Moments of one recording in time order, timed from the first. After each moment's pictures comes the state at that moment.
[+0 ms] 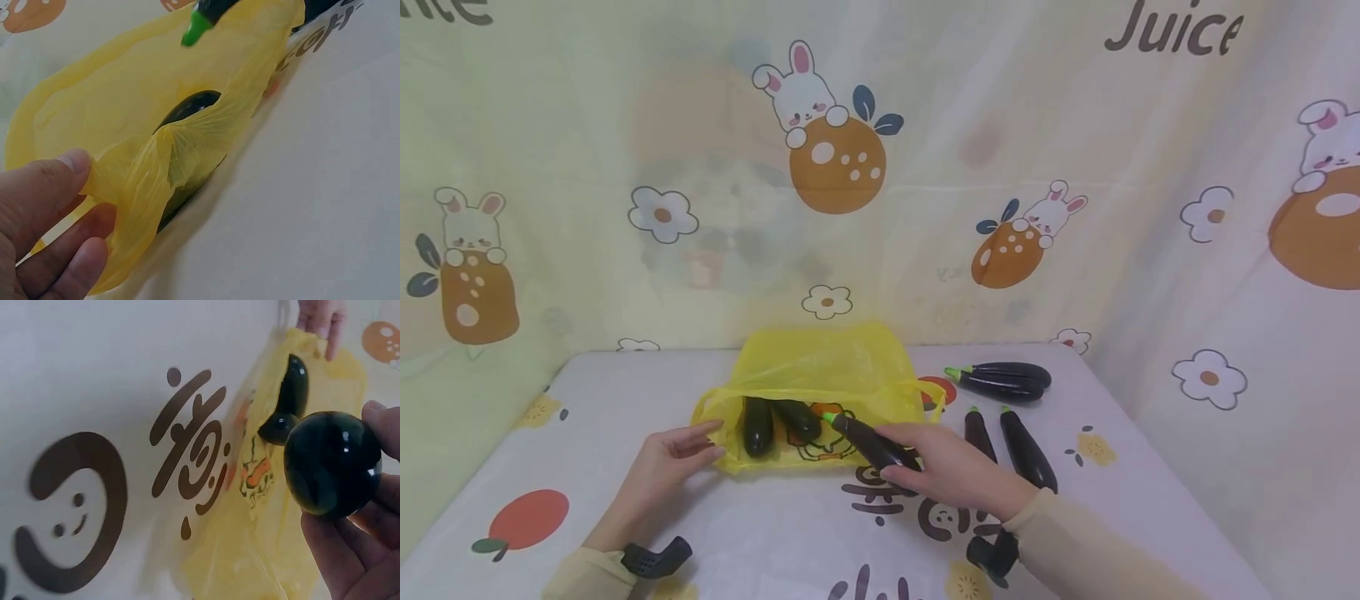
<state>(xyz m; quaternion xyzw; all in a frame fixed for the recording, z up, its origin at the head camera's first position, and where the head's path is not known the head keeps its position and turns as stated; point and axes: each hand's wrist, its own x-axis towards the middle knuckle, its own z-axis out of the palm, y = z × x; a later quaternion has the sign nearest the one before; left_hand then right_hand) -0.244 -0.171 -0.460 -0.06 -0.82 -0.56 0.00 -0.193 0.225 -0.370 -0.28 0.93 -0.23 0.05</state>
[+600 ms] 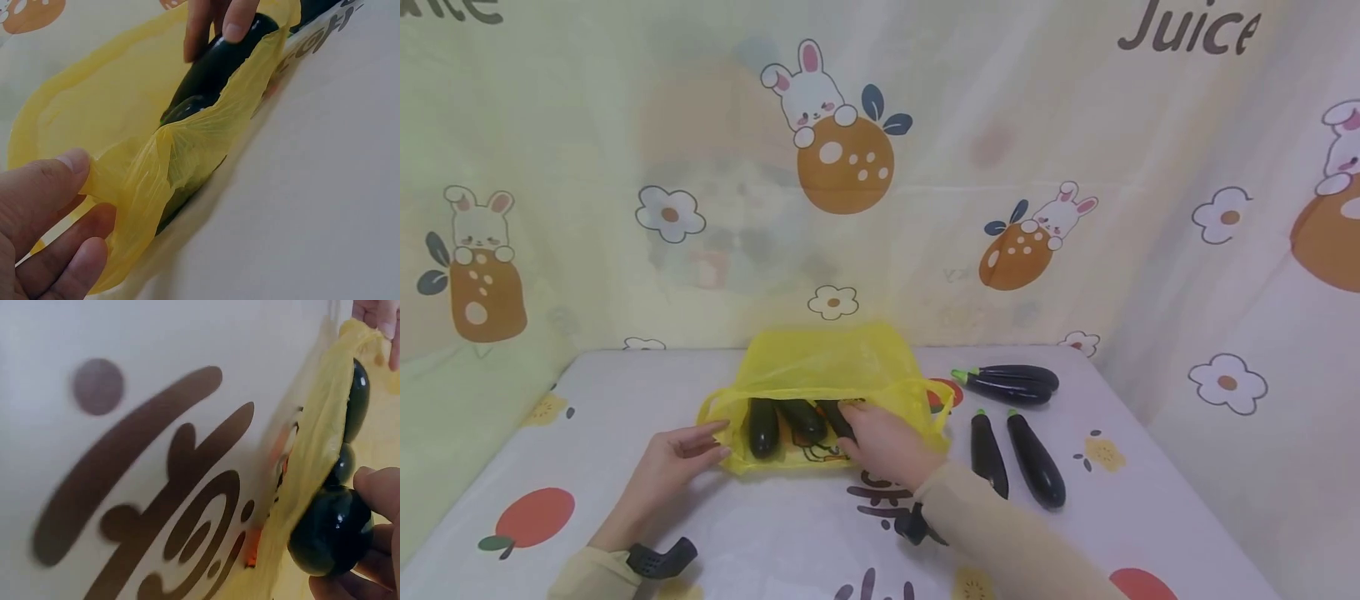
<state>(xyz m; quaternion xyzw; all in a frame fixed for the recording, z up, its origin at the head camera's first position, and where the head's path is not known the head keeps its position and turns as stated) -0.244 -0.171 -0.461 -0.07 -0.82 -0.57 0.01 -0.248 0.145 -0.407 -0.24 0.96 -0.12 -0.02</state>
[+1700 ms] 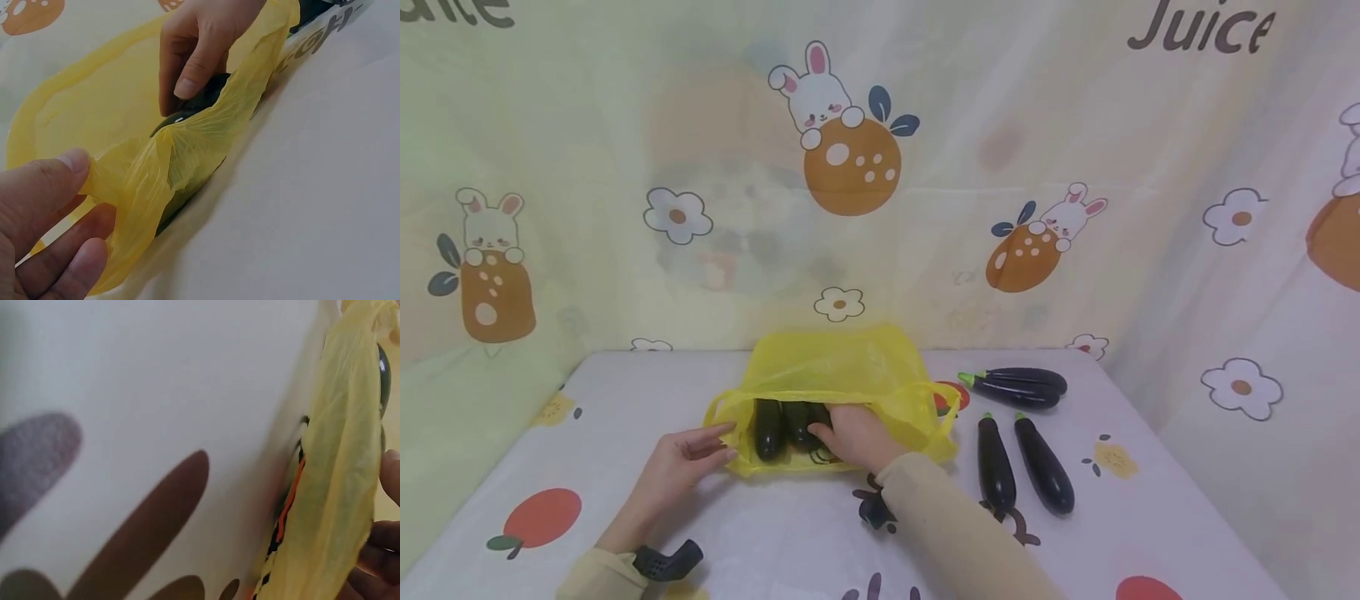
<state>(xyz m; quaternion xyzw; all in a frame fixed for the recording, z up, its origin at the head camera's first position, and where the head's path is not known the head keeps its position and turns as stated) -0.244 -0.171 -0.461 -0.08 -0.82 -0.57 0.02 -0.285 0.107 -0.435 -0.24 0.95 -0.19 -0.05</state>
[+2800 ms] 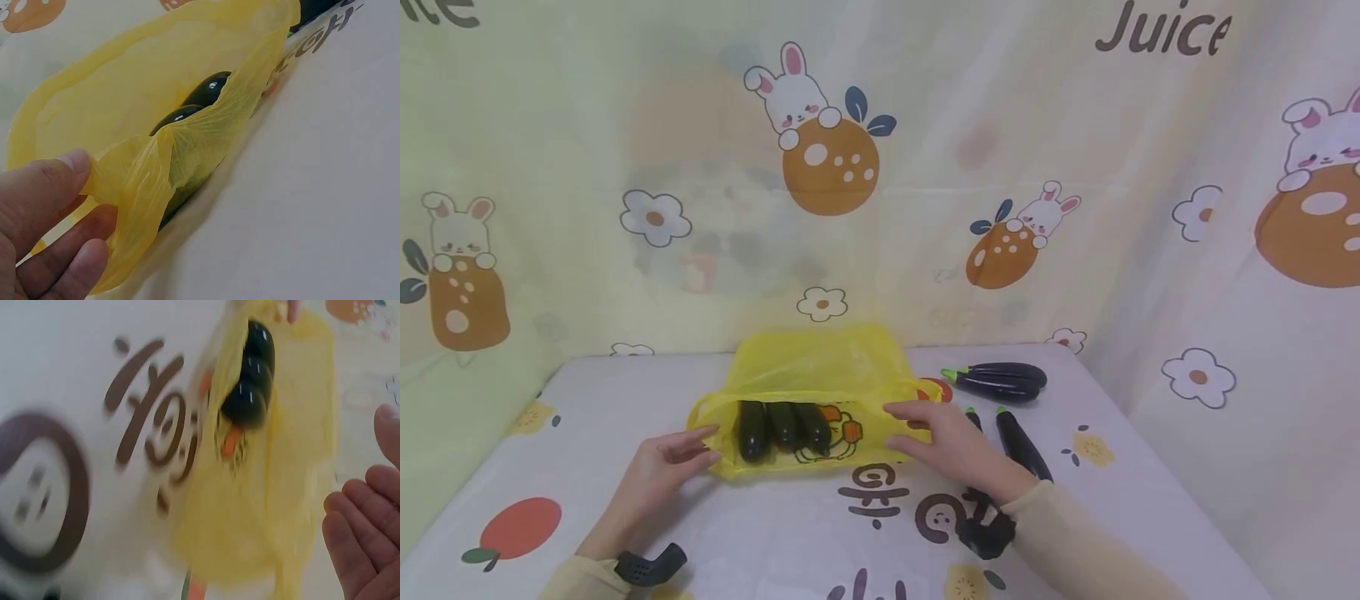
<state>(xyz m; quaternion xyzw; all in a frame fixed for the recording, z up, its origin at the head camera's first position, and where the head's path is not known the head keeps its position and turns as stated) -0.243 -0.171 -0.461 -0.06 -0.83 -0.55 0.01 -0.208 0.238 -0.372 -0.25 0.92 -0.30 -0.03</state>
